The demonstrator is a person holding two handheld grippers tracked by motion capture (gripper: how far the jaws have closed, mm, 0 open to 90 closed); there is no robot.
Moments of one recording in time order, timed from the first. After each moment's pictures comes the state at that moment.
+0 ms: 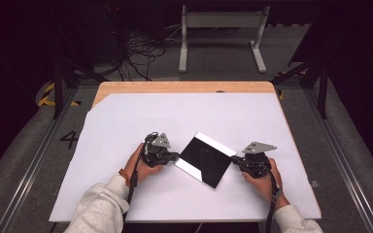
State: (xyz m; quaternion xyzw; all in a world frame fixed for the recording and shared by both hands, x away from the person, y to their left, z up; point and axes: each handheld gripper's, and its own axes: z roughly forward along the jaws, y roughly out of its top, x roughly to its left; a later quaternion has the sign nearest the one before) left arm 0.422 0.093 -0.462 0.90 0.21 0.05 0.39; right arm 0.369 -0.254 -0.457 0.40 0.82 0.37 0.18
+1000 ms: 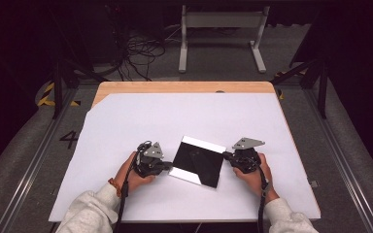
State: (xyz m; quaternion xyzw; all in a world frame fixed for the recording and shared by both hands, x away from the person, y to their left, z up) left arm 0.389 0.111 -0.460 0.91 0.19 0.04 0.37; right arm 0.385 -0.229 -0.458 0.38 0.83 0.37 0.19
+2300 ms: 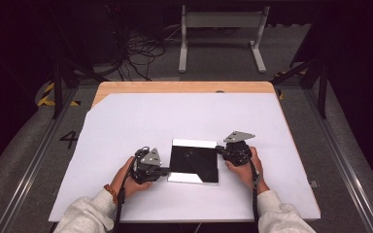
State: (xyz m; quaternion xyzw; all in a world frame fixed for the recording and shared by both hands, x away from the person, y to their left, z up) left arm 0.373 0.117 -0.460 0.91 0.18 0.04 0.37; right arm 0.409 -0.209 -0.459 0.38 0.83 0.37 0.19
